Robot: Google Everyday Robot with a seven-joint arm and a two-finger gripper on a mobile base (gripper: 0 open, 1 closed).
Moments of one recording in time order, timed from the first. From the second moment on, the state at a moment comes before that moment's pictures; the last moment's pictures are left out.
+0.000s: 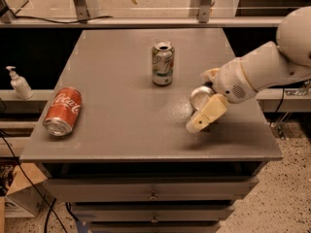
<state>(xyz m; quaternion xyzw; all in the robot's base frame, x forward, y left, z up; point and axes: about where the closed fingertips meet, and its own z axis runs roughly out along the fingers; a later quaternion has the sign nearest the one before) 0.515 -0.109 0.848 -0.54 0.76 0.23 0.29</state>
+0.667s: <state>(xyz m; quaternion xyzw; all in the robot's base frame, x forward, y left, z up) 0.527 -0.107 0.843 -0.54 0.76 0.23 0.30</state>
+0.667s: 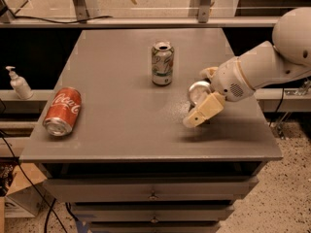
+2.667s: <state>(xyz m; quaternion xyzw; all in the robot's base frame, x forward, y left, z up) 0.512 -0.044 0.917 -0.58 0.66 0.29 0.38</state>
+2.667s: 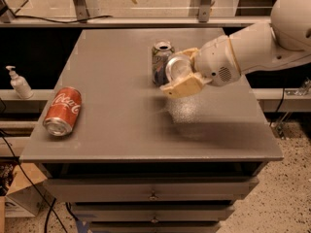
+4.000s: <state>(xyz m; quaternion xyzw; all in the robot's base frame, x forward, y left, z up) 0.532 0.053 0.919 -0.58 0.56 0.41 0.43</state>
